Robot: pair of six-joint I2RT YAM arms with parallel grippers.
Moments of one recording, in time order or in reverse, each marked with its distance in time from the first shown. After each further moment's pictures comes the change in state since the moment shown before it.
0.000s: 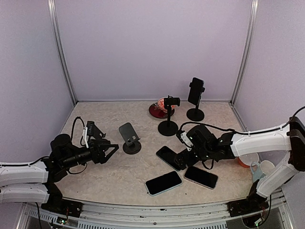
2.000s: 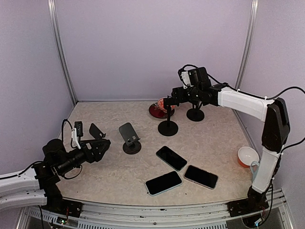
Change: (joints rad) left arm -0.110 -0.271 -0.016 -0.224 -0.347 -0.061; right arm -0.343 0.378 0.819 -0.046 -0.004 -0.140
